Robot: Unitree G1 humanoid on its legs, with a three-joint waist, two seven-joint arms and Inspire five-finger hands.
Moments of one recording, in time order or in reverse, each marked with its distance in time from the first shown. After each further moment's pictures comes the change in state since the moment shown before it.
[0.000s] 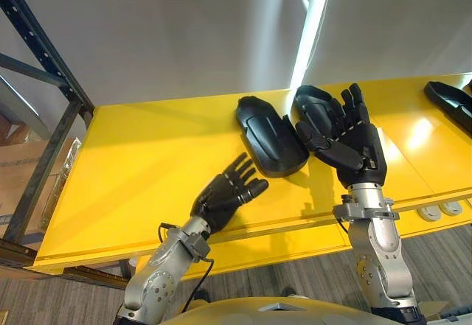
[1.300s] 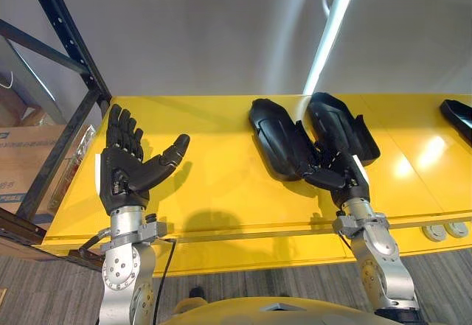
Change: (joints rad) left arm 0.122 -0.087 0.234 -0.197 0.353 -0.444 0.294; right arm 0.015 -0.006 -0.071 0.191 -0.078 0.212 0.140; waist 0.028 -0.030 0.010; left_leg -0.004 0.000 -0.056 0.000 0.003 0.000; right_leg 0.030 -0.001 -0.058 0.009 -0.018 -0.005
